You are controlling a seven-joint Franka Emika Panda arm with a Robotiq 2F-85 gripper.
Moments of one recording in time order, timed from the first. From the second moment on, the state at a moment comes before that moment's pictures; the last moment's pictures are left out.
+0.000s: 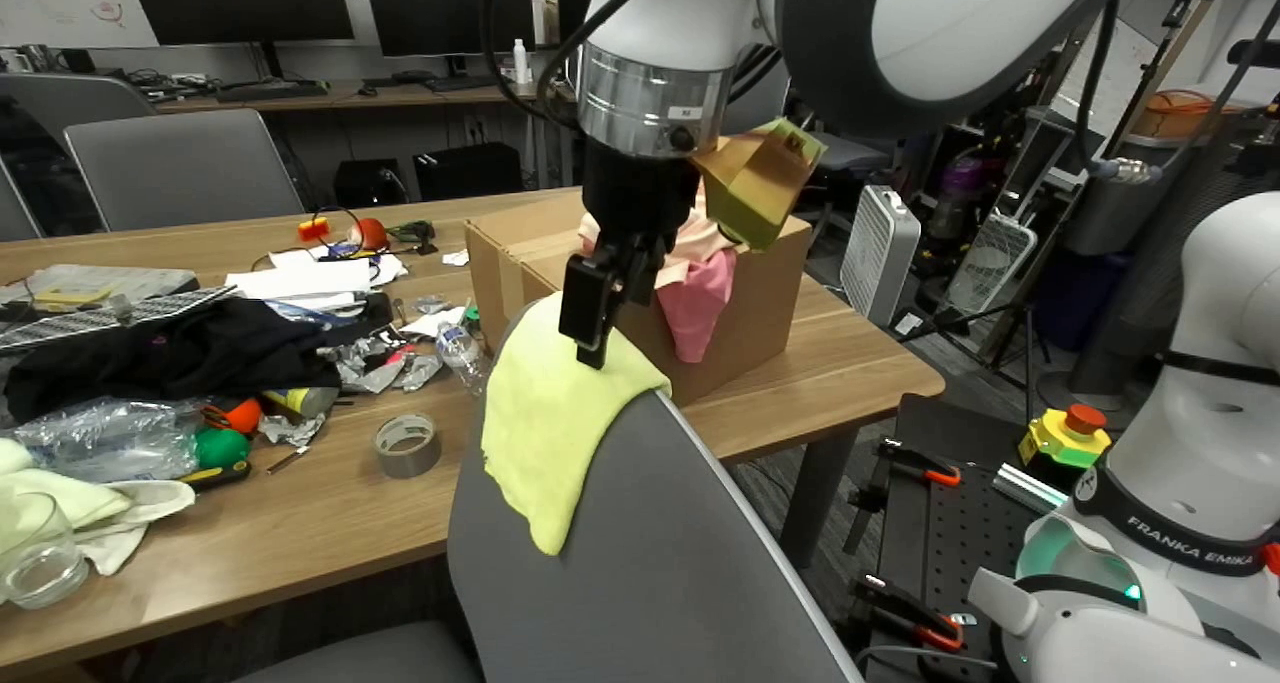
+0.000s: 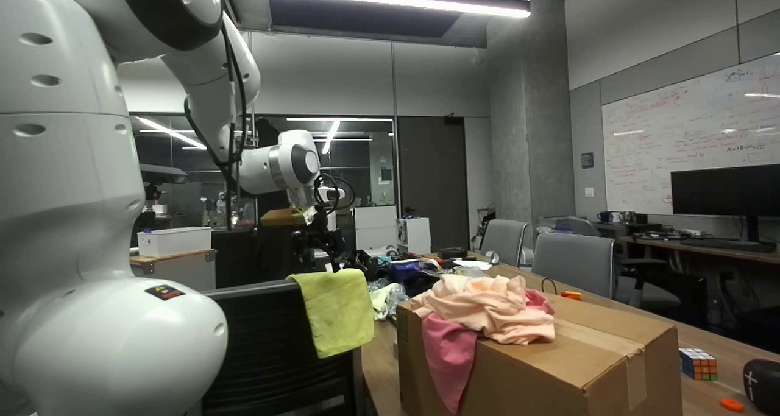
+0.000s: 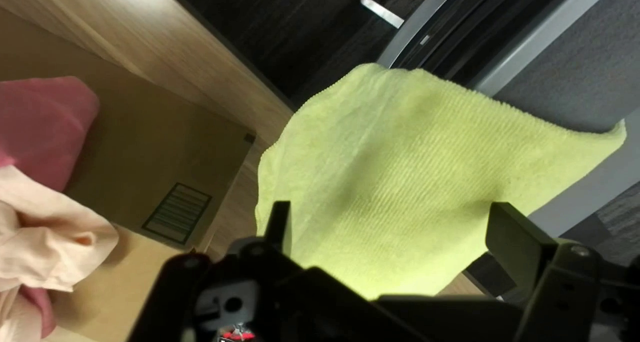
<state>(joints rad) 0.20 -0.17 0.25 -2.31 -0.13 2.28 0.42</state>
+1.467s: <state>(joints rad) 0.18 -0.14 0.23 -2.31 -0.13 2.31 0.38</state>
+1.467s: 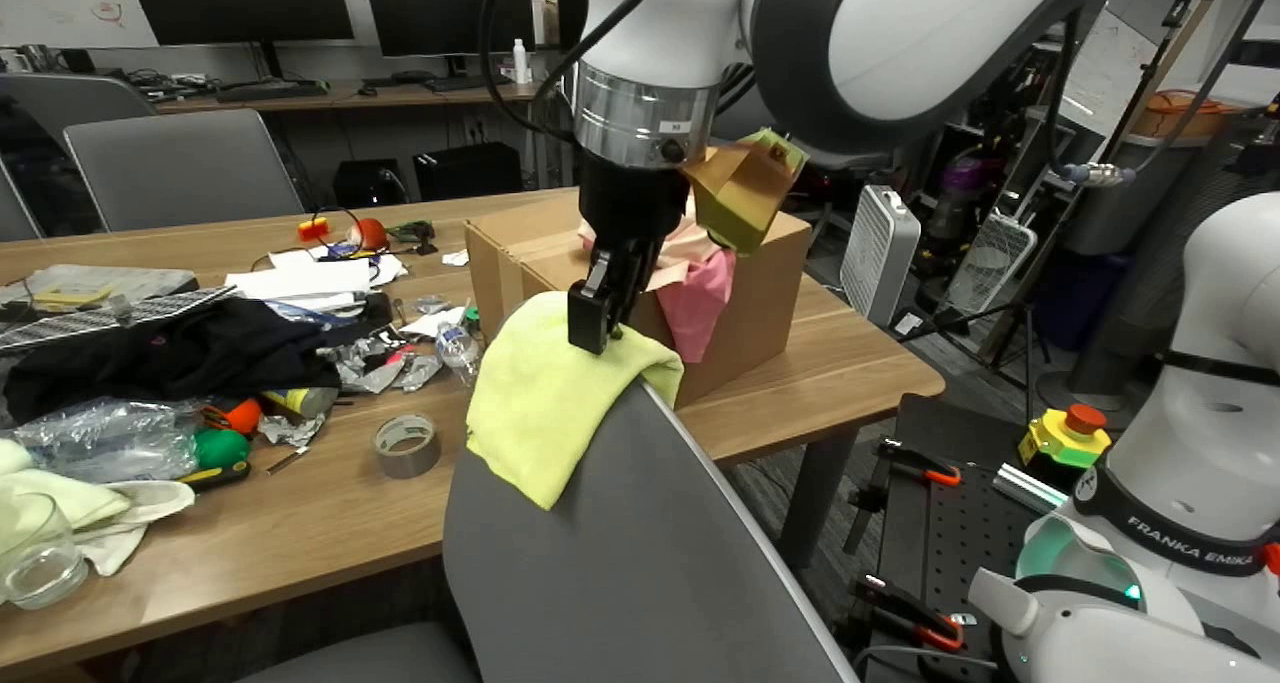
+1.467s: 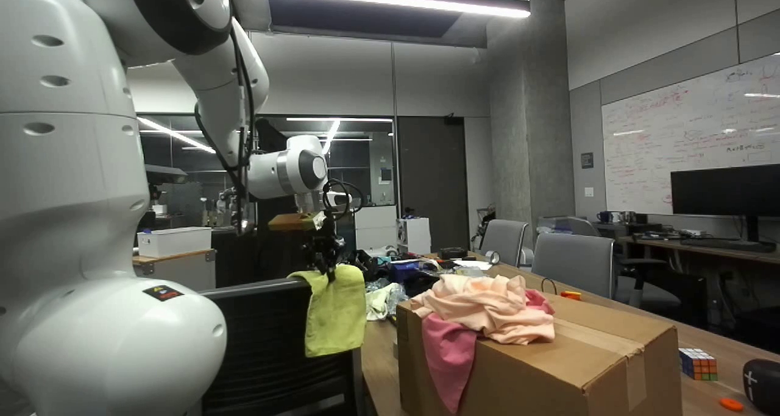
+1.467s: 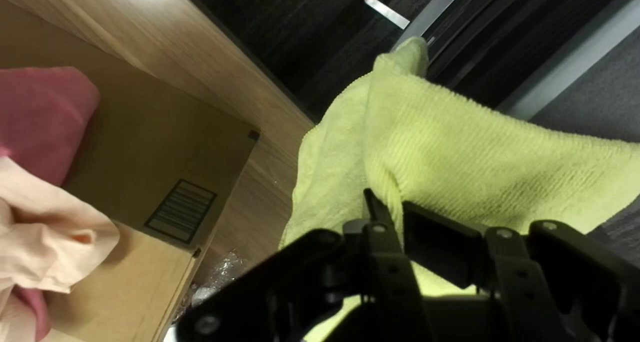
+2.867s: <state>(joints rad) 0.13 -0.49 0.27 -2.28 -0.25 2.34 0.41</state>
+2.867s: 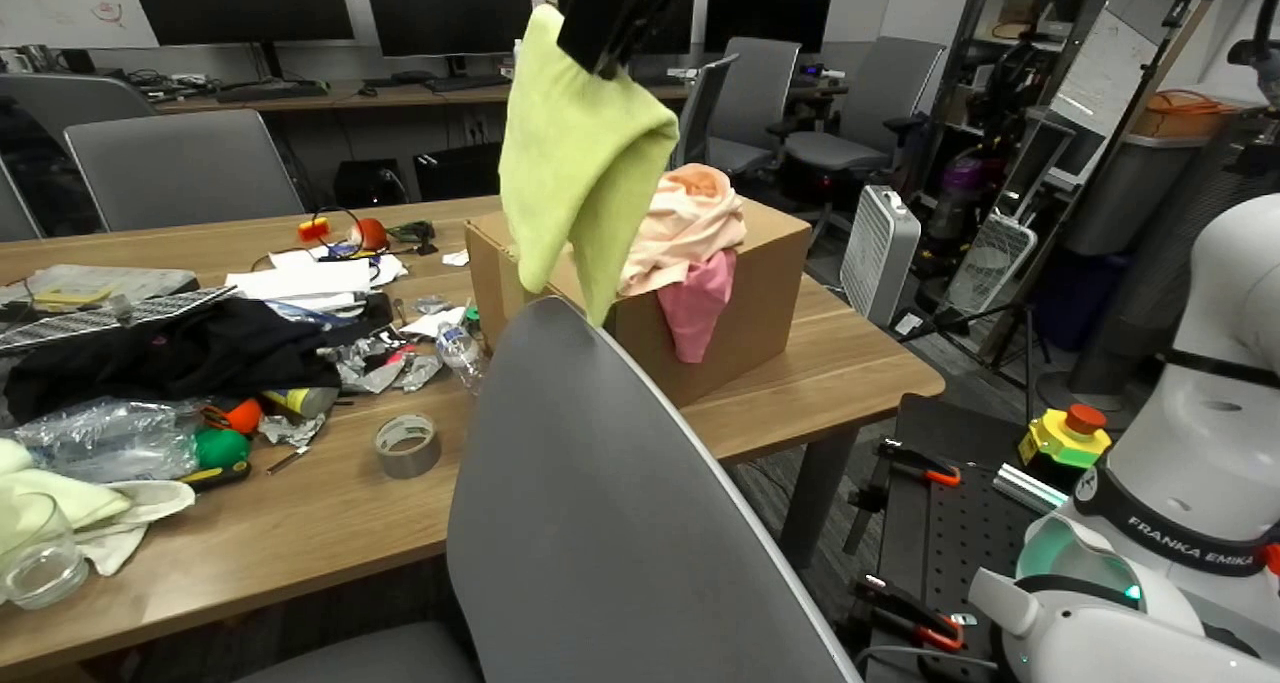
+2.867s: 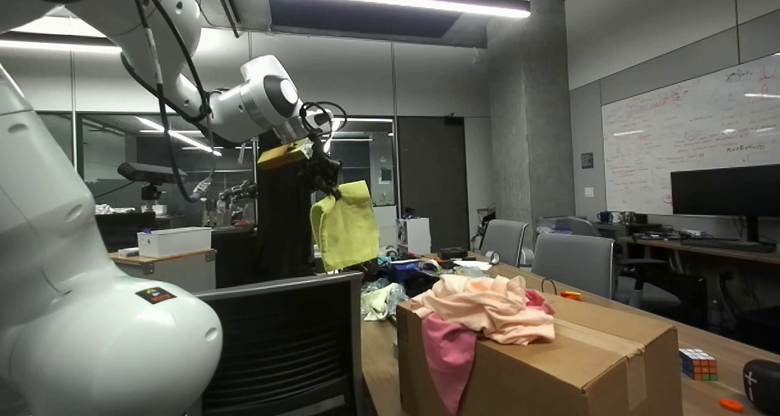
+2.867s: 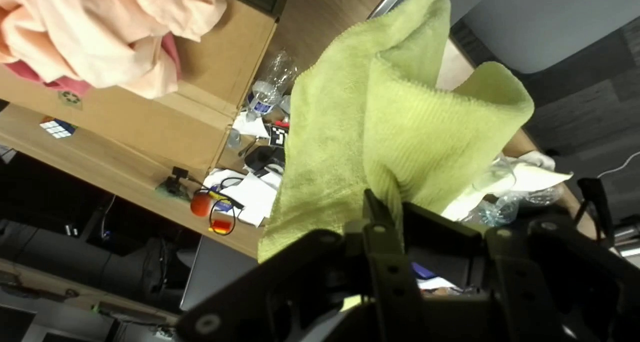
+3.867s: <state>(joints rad) -0.20 -0.47 0.18 -2.13 -0.39 2.18 0.46</state>
